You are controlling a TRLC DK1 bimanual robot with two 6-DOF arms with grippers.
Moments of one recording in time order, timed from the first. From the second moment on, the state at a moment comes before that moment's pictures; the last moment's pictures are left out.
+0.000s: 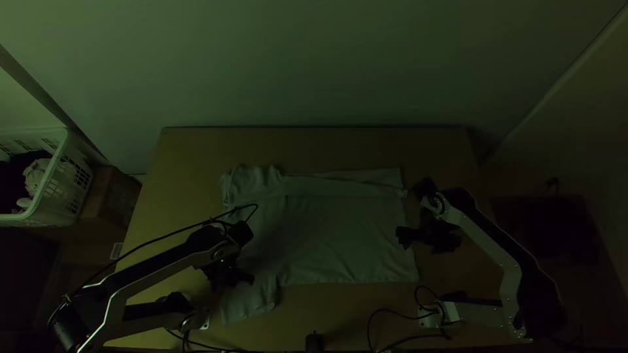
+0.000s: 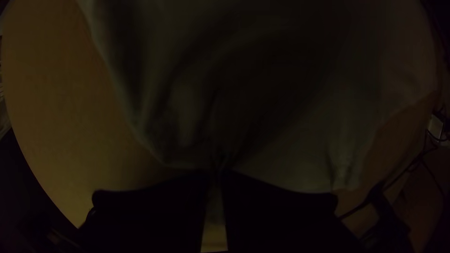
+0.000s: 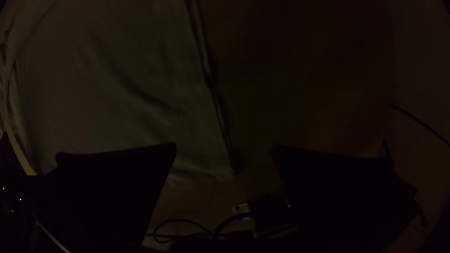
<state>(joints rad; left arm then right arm) -0.67 1.26 0.72 -1.10 0.08 -0.44 0.27 1.39 0.94 -1.24 -0.02 0.44</state>
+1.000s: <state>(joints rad) -0.54 1.23 0.77 -1.13 0.07 -0.37 0.34 1.53 0.77 -1.21 -0.14 0.30</state>
